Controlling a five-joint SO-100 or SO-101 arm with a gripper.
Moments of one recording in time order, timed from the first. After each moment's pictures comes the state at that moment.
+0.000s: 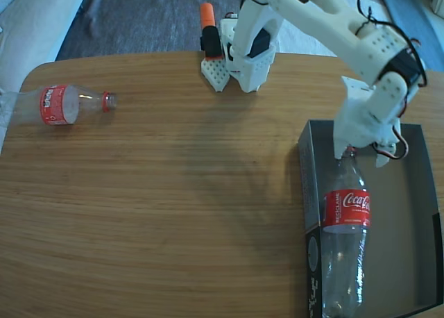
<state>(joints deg) -40.8 79.7 76.1 84.7 -41.7</state>
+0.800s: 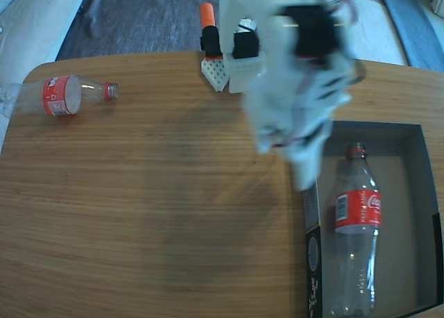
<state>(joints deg) -6.6 92.5 76.1 94.0 -37.0</state>
